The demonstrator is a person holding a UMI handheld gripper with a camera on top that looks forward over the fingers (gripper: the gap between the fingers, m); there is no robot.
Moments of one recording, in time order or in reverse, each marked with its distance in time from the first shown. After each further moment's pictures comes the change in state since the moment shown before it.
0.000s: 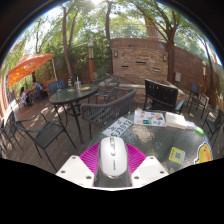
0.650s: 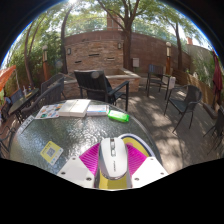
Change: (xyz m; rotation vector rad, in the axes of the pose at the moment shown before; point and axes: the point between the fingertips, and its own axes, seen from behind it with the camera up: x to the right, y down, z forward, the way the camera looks) arm 0.513 0.097 -0.033 -0.062 0.346 0.200
